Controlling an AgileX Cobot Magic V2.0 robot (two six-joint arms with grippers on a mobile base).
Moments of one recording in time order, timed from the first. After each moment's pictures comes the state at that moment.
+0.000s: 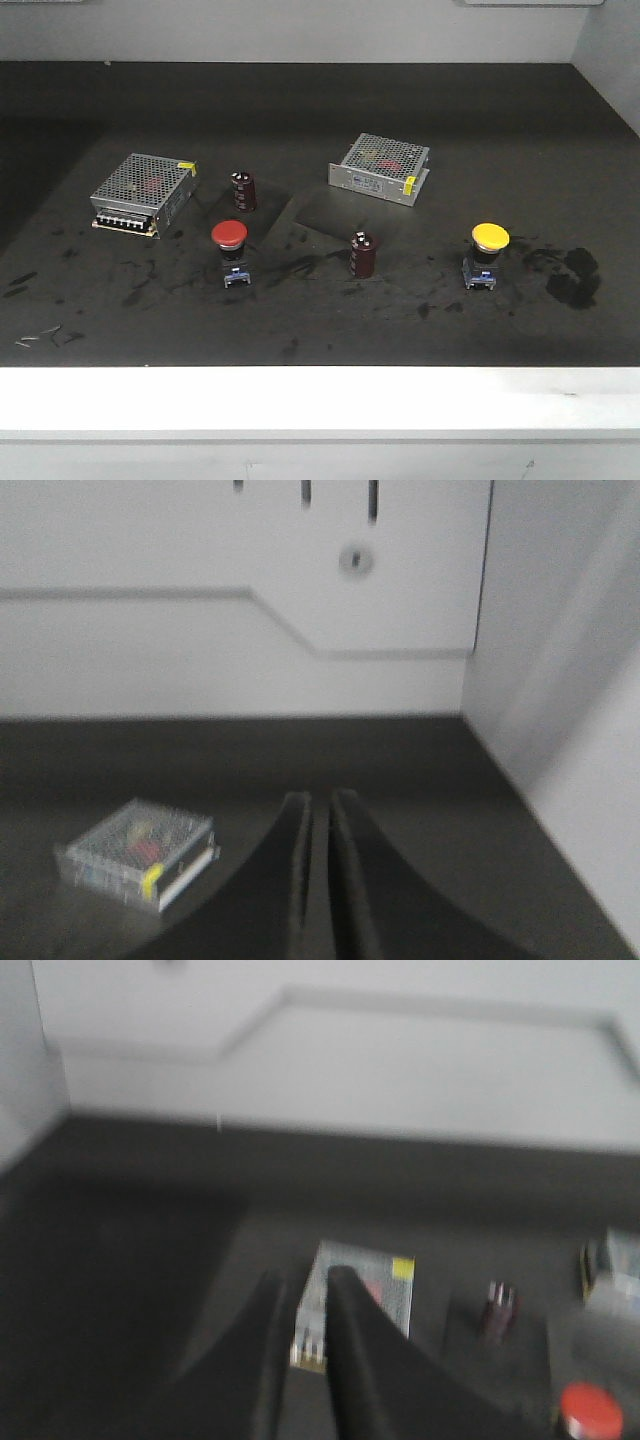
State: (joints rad) left arm 0.04 0.77 -0.84 -0.13 0.38 0.08; right arm -0.02 0.73 -0.70 0.01 0.12 -0.01
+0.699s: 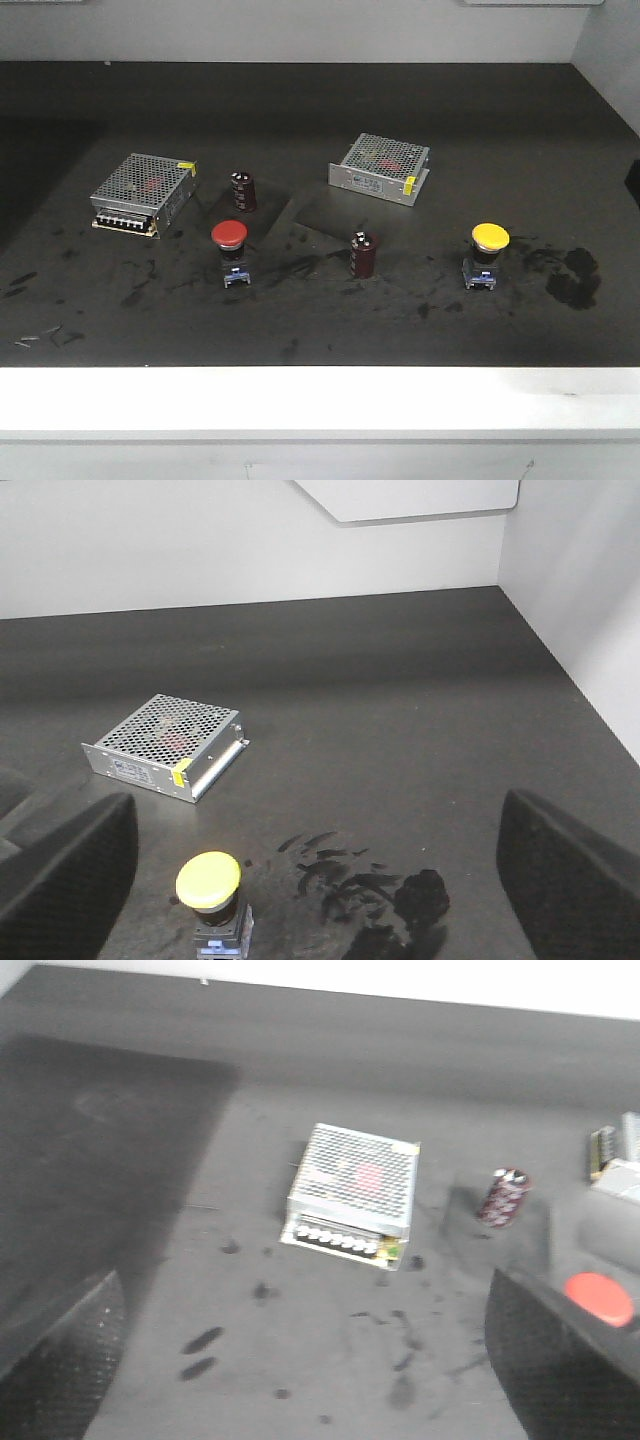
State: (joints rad) left arm 0.04 0.84 -0.85 -0.16 0.52 0.08; right arm -0.01 0.77 -0.70 0.08 0.26 -0.01
